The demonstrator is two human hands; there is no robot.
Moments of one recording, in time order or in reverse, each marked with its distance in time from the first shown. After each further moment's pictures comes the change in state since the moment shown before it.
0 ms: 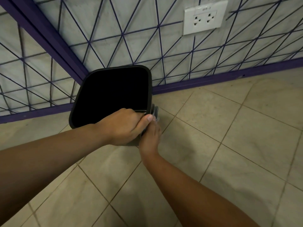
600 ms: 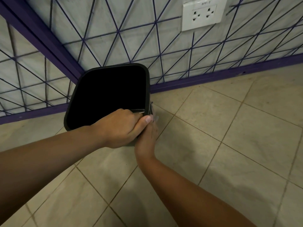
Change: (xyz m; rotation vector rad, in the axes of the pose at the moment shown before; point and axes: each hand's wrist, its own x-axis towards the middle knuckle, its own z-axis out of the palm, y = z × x) left_hand 0.001 -0.005 0.002 -0.030 0.004 0.016; right_hand 0.011 0.013 0.007 0.034 -0.022 -0.035
